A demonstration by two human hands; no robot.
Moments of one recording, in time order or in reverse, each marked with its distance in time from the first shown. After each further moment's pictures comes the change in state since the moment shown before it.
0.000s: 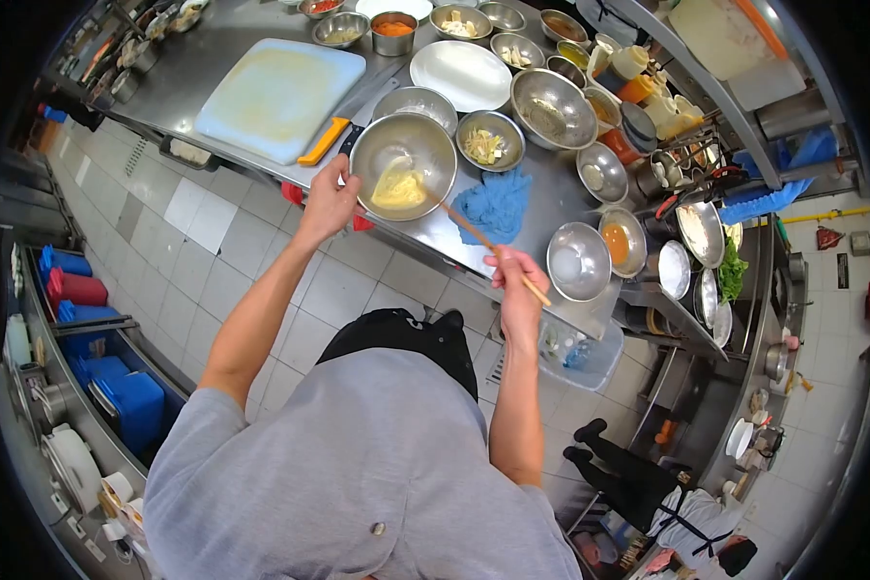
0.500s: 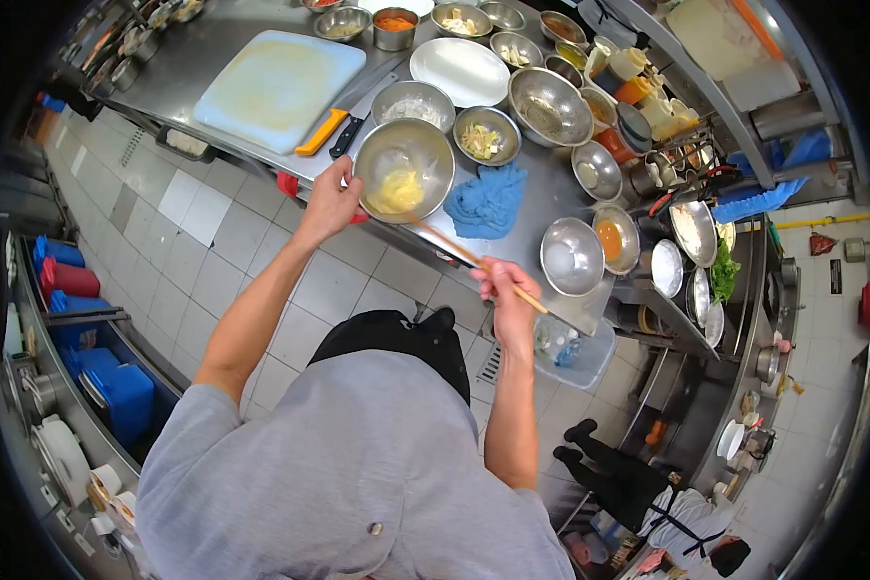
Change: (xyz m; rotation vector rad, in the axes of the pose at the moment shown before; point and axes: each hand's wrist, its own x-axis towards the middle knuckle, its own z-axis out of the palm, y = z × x) left_hand -0.022 0.006 0.005 0.043 -0.035 -0.040; right_hand -0.024 -0.004 -0.008 -0.172 -0.059 -0.004
